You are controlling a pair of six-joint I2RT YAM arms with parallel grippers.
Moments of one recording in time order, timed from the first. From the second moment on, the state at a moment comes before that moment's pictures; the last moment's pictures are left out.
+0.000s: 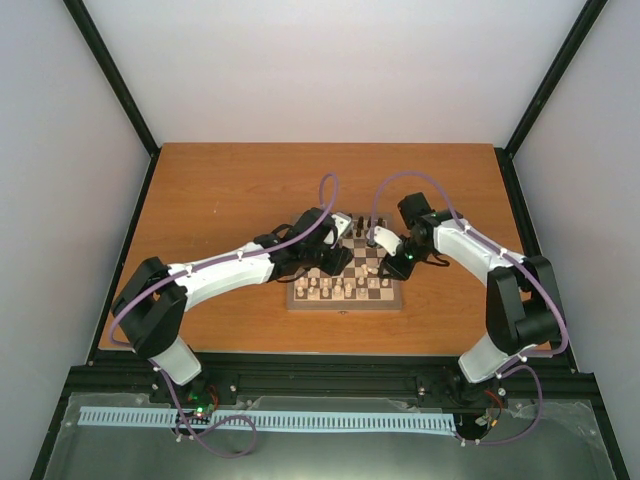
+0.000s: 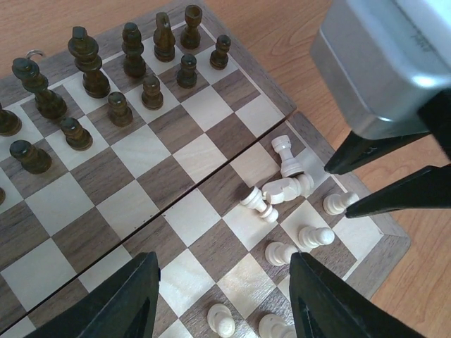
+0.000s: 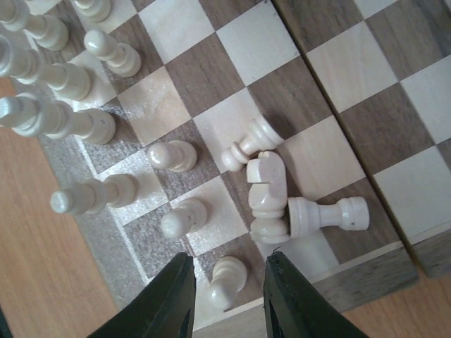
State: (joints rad) left arm -0.84 1.62 1.10 -0.25 0.05 -0.29; right arm 0.33 1.60 1.06 -0.83 -0.43 -0.69
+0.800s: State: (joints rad) left arm -0.84 1.60 1.08 -0.25 0.03 -0.29; right arm 0.40 1.72 1.08 -0.73 -0.29 -0.70
